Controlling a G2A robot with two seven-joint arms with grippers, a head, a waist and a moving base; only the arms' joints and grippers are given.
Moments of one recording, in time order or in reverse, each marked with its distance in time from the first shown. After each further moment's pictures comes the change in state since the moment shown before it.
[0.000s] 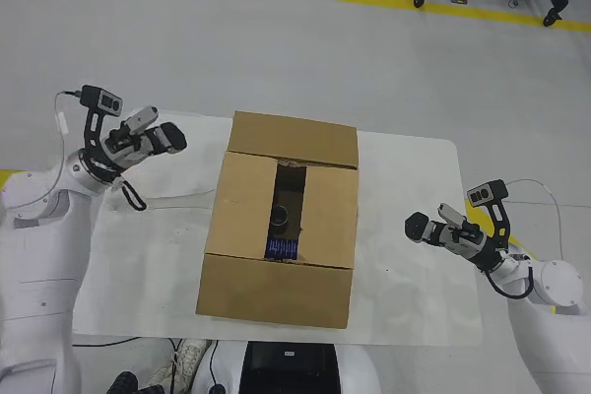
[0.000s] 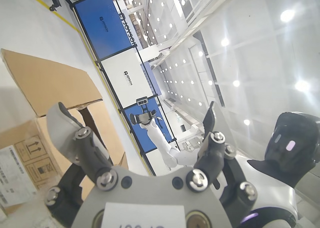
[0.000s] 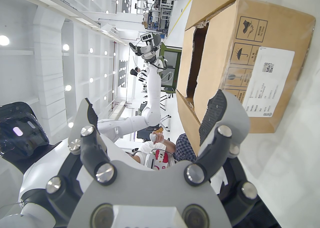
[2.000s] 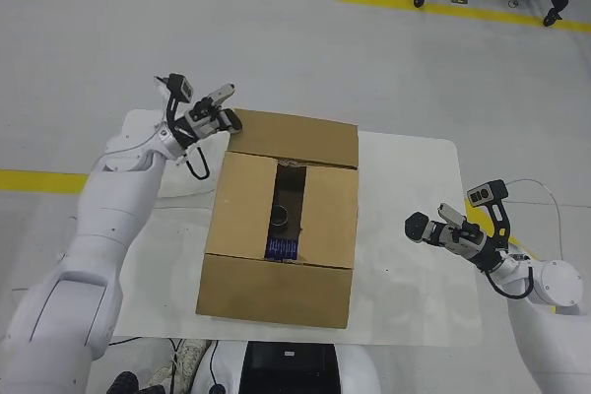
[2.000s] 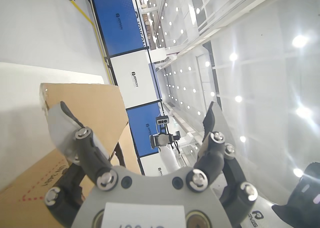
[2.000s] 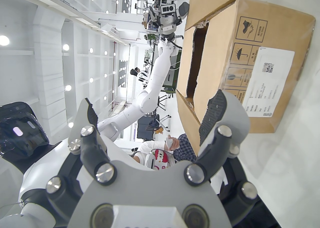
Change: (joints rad) left arm -0.532 -0.147 0.550 0.733 0.057 -0.196 0.162; right arm 0.000 0.000 0.000 0.000 0.000 0.000 0.000
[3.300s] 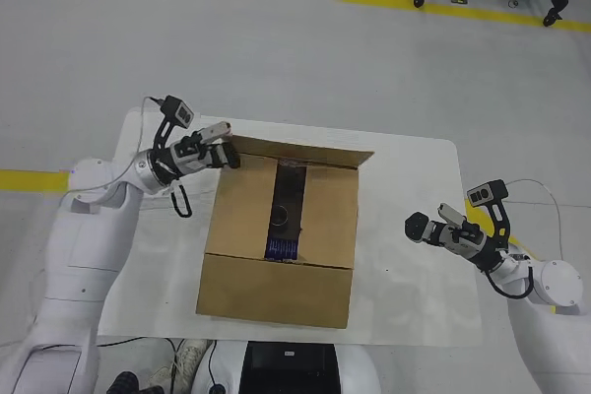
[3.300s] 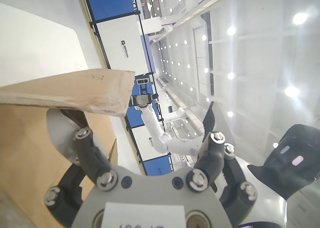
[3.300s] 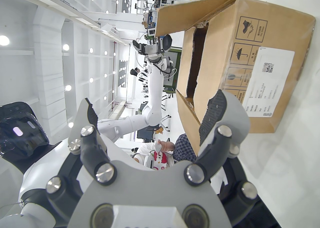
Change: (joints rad) left arm 0.384 0.094 -0.254 -0.660 -0.007 0.298 -0.127; right arm 0.000 0.000 0.000 0.000 0.000 0.000 0.000
